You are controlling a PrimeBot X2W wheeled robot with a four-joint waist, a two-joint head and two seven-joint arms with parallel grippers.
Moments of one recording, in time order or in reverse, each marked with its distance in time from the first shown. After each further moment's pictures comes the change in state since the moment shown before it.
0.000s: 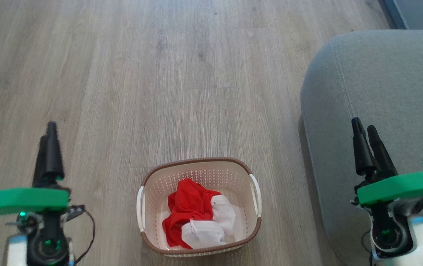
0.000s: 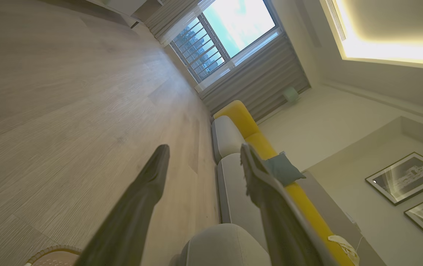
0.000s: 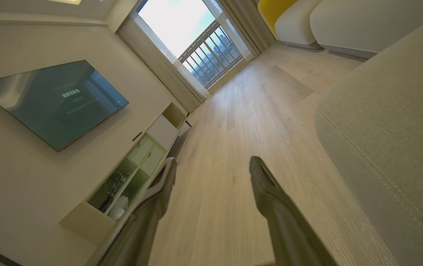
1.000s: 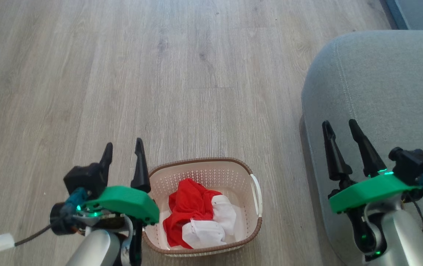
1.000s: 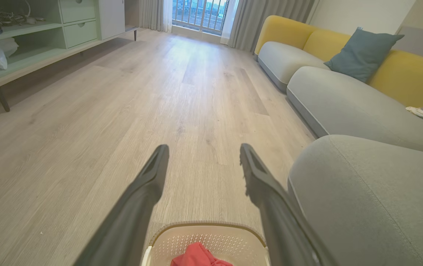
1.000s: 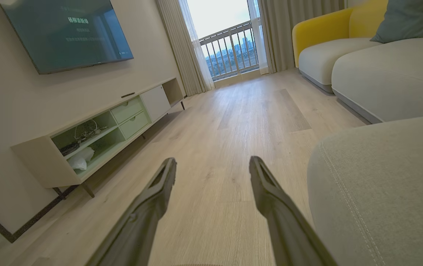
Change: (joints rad) left arm -0.051 0.182 -0.586 -0.034 0.530 0.500 -0.081; right arm -0.019 -0.037 0.118 0.009 -0.400 0.000 -0.087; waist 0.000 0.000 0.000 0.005
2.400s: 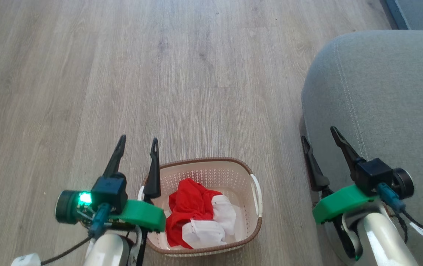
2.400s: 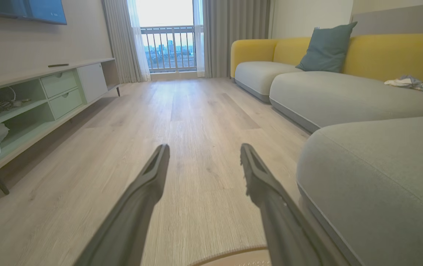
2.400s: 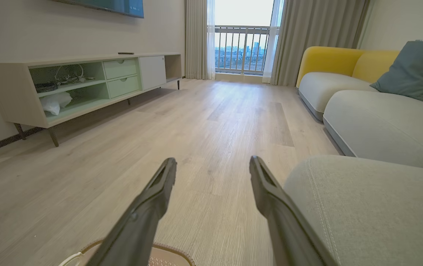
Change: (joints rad) left arm 0.040 -0.152 0.149 0.105 0.415 -0.291 -0.123; right arm -0.031 0.027 0.031 0.146 -0.370 0.000 -0.124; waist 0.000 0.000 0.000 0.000
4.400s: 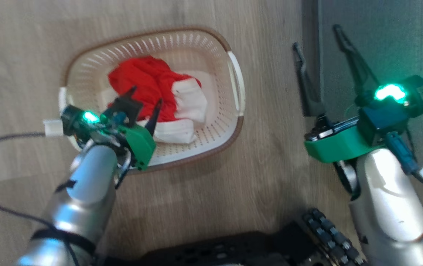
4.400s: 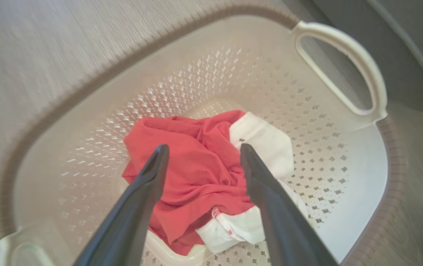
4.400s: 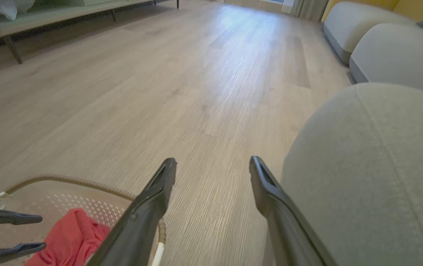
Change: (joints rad) left arm -0.586 0.013 -0.066 0.766 0.127 -0.279 -0.005; right arm -0.265 0.006 0.043 -0.211 -0.154 0.000 -0.007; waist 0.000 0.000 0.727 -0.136
